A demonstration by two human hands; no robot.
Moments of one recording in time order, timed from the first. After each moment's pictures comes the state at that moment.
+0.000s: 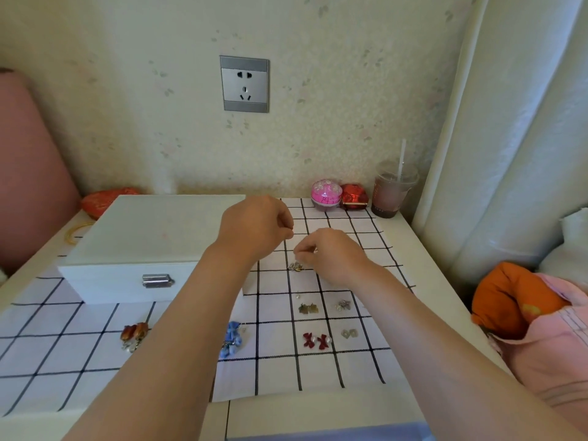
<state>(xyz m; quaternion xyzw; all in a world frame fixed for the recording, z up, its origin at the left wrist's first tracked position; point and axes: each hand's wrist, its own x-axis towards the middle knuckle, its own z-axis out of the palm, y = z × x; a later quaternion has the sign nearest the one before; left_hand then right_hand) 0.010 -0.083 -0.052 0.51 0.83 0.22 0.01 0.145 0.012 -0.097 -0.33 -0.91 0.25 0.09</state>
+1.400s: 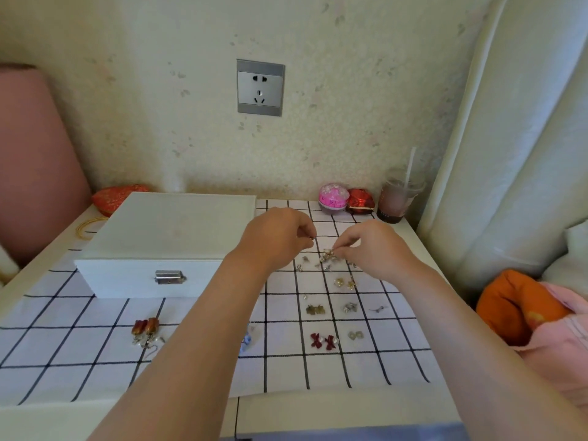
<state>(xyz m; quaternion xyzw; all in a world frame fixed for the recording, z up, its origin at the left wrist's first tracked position) 0.019 -0.087 -0.061 0.57 0.78 0.25 0.08 0.183 0.036 -0.077 -0.36 -0.90 0.20 0.14</state>
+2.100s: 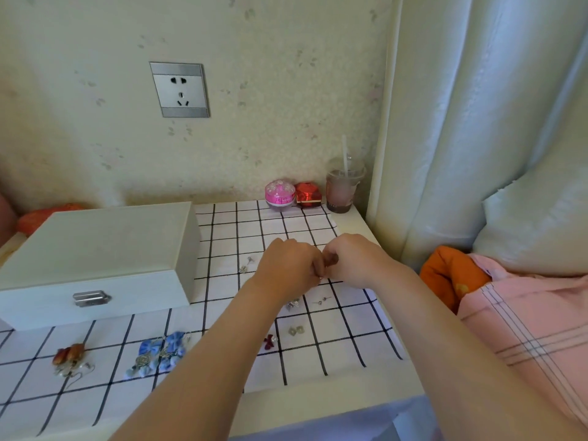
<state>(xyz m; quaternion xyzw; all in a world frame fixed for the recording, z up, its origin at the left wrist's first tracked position) 0.121 -0.026 -0.099 0.68 0.73 0.09 0.02 0.248 0.061 -0.090 -0.40 -0.90 0.18 0.00</state>
